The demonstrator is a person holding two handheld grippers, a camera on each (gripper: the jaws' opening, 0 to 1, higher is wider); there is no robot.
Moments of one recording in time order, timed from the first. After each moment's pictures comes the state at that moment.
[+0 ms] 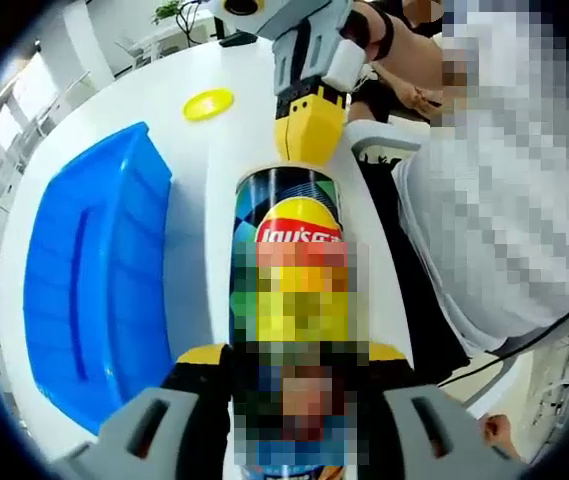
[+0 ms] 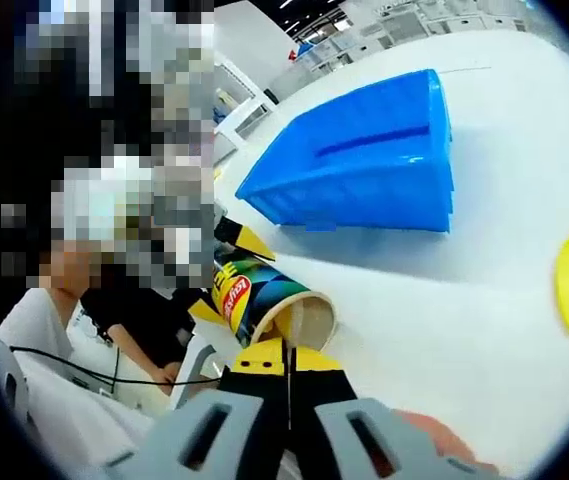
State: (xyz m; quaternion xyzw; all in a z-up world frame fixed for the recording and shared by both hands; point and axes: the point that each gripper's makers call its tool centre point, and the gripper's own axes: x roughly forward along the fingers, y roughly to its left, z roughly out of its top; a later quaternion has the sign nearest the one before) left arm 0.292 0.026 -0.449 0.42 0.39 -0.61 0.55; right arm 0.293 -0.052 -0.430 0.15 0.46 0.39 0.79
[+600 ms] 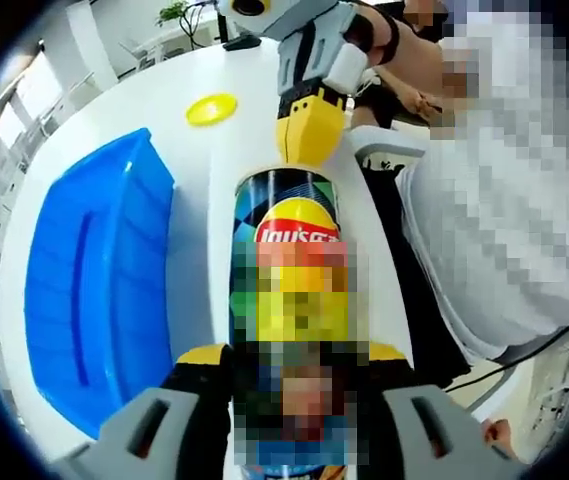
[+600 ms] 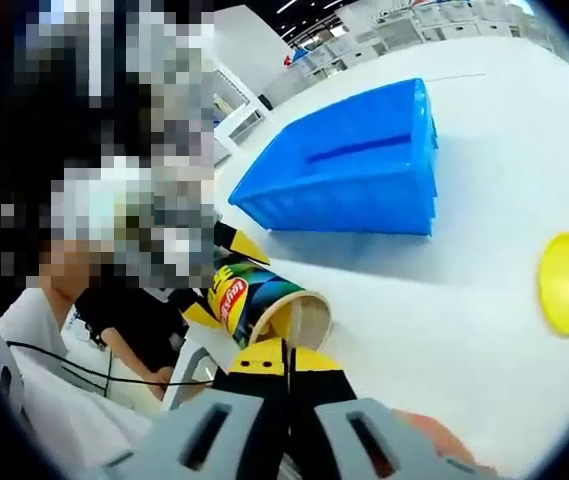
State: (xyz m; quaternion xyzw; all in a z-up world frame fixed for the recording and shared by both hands) left arm 0.292 0.016 -0.448 0.41 0.39 -0.61 0.56; right arm 0.300 -0.065 -0.429 0.15 0.45 0.37 0.80
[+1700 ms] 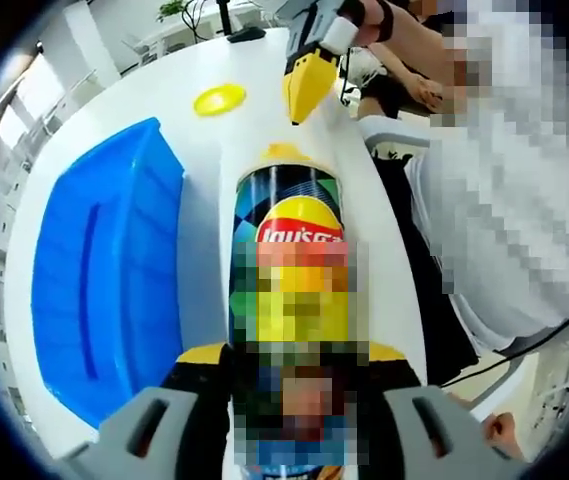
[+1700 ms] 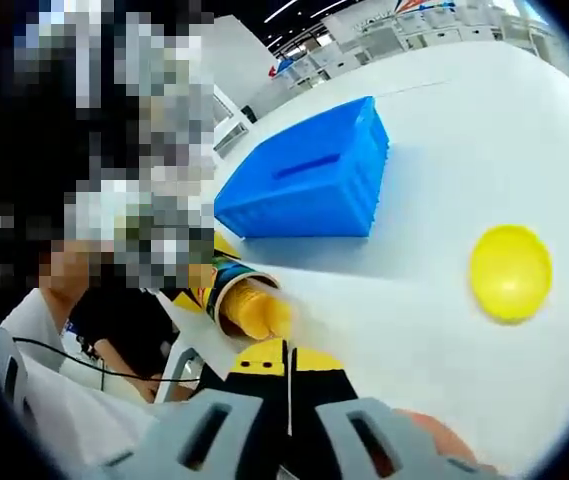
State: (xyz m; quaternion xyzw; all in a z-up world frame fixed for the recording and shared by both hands) left arm 0.310 0.032 -0.449 0.43 0.39 -0.59 0.56; right arm 0.306 -0.120 -0.428 0.16 0.44 0.34 0.82
